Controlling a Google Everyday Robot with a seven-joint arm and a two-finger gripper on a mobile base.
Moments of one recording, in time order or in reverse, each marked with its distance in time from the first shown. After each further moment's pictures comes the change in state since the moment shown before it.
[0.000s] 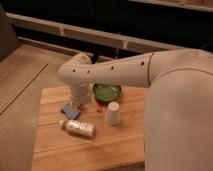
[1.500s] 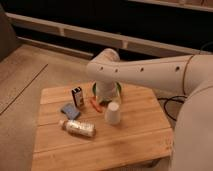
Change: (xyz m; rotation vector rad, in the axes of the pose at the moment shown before) arm -0.011 -0.146 -0.007 0.102 -0.067 0.231
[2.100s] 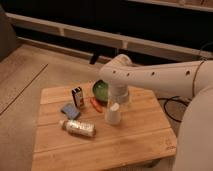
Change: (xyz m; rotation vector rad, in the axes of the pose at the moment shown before) arm 0.001 -0.035 0.017 0.041 0.032 0.081
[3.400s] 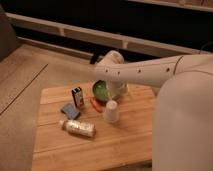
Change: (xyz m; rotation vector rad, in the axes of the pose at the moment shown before) arm -0.066 0.014 -0.007 0.118 -0.182 -0.103
